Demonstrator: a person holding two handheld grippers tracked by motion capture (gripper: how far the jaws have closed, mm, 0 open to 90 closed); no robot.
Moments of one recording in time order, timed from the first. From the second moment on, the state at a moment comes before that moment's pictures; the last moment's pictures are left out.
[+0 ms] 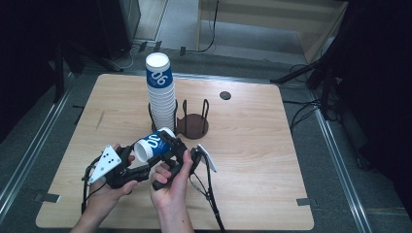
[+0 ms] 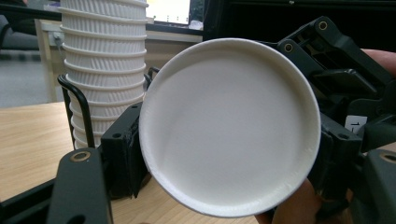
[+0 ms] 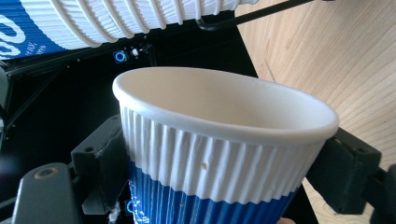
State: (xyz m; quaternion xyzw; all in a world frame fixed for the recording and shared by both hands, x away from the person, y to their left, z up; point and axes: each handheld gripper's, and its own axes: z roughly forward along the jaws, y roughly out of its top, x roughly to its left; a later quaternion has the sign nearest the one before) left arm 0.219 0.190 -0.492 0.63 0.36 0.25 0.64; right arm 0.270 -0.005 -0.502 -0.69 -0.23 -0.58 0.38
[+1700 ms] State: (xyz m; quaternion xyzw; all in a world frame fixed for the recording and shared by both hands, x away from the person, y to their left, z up) left arm 0.218 0.222 -0.483 0.62 0.39 0.20 0.64; right arm 0.275 -0.037 -0.483 -0.66 -0.29 -0.67 0.17
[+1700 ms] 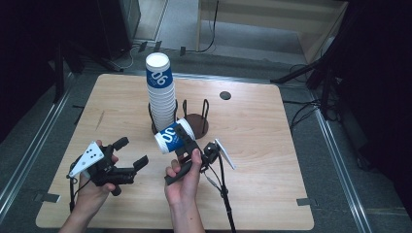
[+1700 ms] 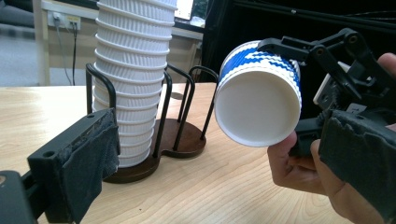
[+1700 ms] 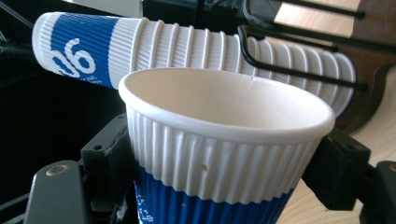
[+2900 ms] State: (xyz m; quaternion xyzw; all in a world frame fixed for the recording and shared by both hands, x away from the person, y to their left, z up) left arm 0.228 0.238 -0.500 0.63 0.43 0.20 0.62; right arm 0.270 -0.065 -0.451 -0.60 -0.41 -0.68 -0.10
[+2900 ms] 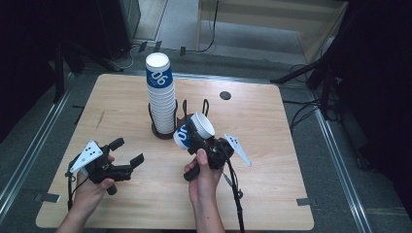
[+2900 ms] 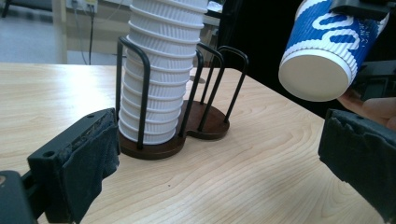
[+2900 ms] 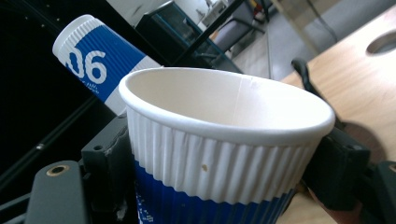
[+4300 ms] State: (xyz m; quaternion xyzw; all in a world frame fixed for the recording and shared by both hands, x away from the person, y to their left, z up) left arm 0.229 0.275 -0.516 0.61 0.47 0.24 0.58; right arm 0.287 -0.114 -0.439 -0.51 -0.53 -0.56 -0.38
